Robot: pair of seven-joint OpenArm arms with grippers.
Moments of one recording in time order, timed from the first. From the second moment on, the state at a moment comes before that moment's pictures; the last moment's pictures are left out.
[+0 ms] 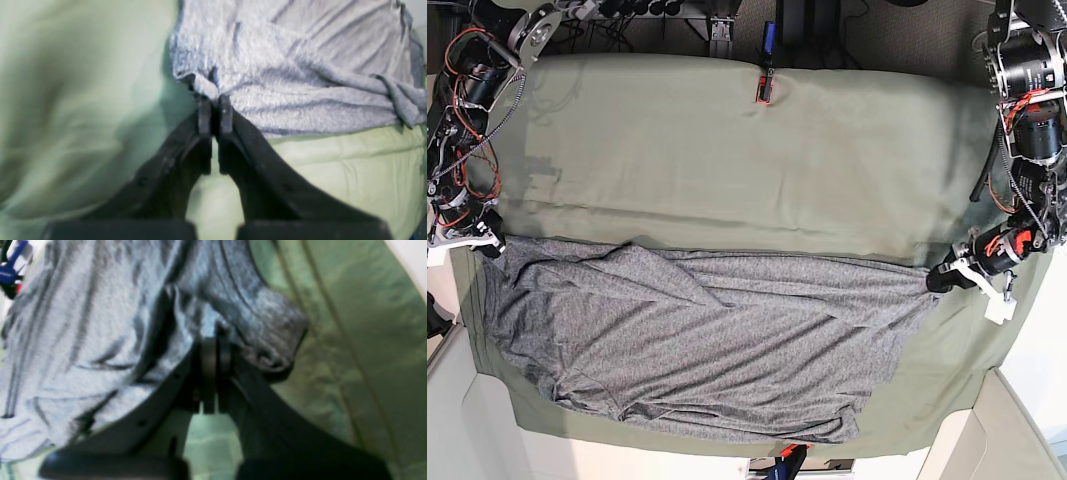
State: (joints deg) left arm -22.0 -31.4 -12.0 45.8 -46.3 -36.5 45.3; right arm 15.6 10.7 38.4 62.9 28.3 22.3 -46.1
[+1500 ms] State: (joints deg) left arm -15.1 -40.1 -12.0 46.9 -64.8 -38.3 53.0; right arm -1.5 9.0 29.0 82.7 32.8 24.0 -42.3
